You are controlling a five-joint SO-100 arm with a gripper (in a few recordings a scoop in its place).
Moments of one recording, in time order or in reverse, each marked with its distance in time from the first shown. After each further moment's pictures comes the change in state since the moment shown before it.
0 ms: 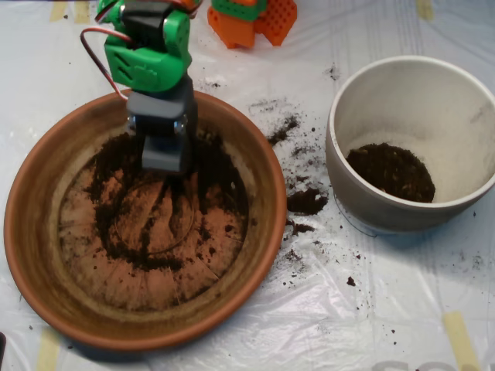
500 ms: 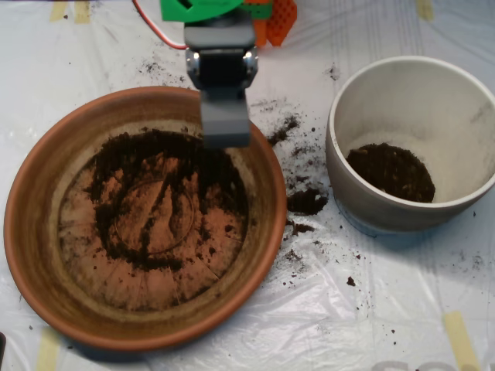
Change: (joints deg) arm -17.1 11.0 -16.8 16.4 3.3
